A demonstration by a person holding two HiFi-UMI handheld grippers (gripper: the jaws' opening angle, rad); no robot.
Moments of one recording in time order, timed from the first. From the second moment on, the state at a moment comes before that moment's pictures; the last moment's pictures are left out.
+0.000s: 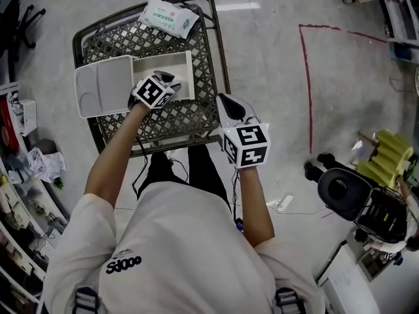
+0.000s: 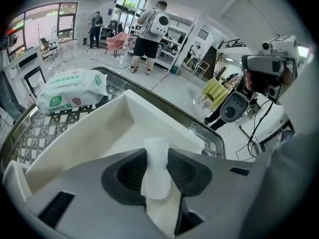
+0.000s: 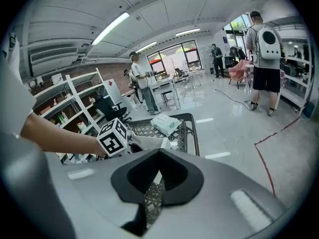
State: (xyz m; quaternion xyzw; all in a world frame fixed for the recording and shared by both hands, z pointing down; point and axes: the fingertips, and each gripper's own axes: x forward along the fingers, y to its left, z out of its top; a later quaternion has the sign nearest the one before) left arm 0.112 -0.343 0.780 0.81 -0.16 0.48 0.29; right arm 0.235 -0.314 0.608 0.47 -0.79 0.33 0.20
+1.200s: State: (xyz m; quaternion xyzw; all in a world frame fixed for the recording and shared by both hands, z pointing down) left arm 0.112 -0.357 0.752 0.86 -0.23 0.39 0.25; right arm 0.215 -0.286 0.583 0.49 -0.79 0.31 0.22
